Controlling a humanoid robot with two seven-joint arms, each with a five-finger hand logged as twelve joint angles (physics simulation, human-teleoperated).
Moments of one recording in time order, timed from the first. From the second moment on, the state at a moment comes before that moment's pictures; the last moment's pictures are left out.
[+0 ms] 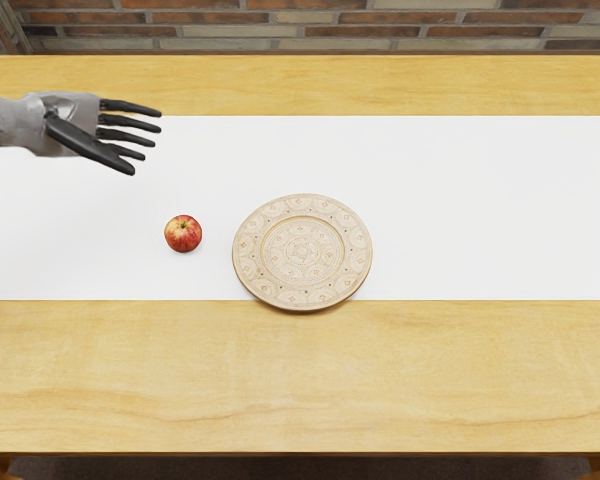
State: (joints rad) left arm -1.27 0.75 -0.09 -0.89 -0.03 -0.61 0.30; right arm -0.03 0.00 -0.06 0.19 0.14 -0.08 0.12
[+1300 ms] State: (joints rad) left arm -1.62 0.40 0.51 -1.45 0.22 0.60 0.61; right arm -0.02 0.00 -0.06 0.18 0.14 -0.08 0.13
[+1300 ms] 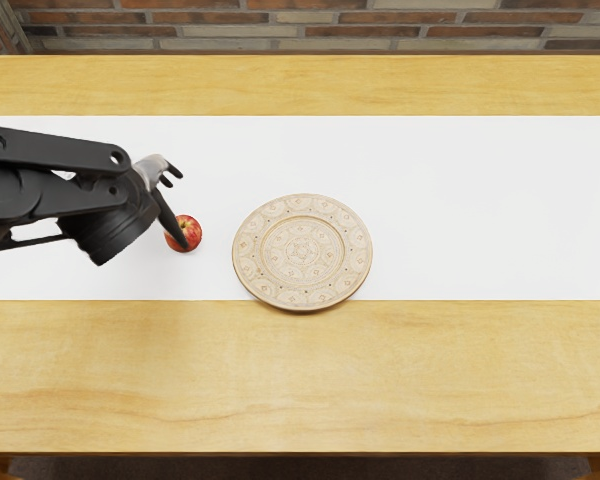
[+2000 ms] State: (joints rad) left arm -1.74 0.11 0.86 -1.31 0.08 0.61 0.61; right arm -0.02 0.00 -0.06 0.18 0.14 -0.08 0.13
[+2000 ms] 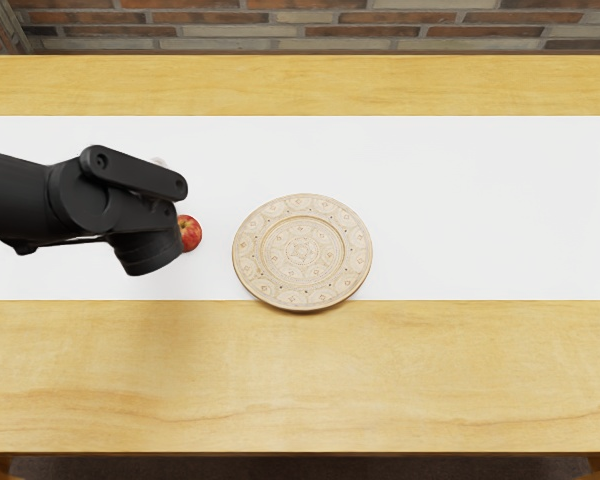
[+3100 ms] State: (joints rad) left arm -1.62 0.01 0.78 -1.19 0.09 0.61 0.61; right arm -0.01 0.00 -0.06 0.18 0.14 -0.08 0.13
